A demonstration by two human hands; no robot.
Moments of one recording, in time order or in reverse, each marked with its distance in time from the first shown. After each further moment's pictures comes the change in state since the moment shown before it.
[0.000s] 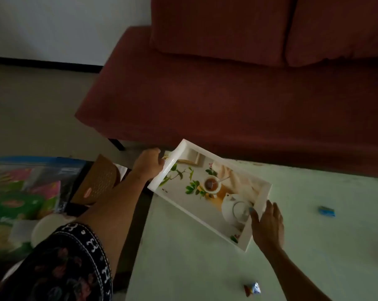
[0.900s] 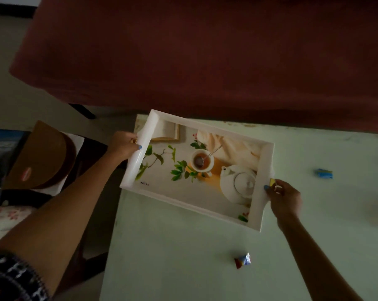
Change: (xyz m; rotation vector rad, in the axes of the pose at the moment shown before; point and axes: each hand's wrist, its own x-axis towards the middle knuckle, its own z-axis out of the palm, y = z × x) left_hand 0.019 -0.030 0.075 -0.366 -0.115 -0.279; right_hand 0.051 0.068 0.013 0.370 0.169 0.291
